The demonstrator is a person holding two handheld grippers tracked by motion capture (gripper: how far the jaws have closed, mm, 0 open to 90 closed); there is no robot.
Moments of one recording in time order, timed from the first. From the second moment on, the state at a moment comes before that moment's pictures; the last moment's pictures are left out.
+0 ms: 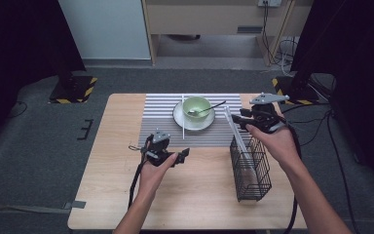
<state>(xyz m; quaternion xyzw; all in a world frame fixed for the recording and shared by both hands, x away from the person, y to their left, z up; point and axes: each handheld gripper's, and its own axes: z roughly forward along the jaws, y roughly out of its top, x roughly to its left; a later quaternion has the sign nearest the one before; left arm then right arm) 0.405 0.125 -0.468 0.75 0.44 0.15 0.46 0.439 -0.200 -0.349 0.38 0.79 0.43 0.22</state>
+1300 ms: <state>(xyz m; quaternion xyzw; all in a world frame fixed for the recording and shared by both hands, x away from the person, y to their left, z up) 0.406 0.139 -0.480 0.75 0.46 0.15 0.45 0.455 -0.183 -0.379 0.38 0.80 0.42 0.20</state>
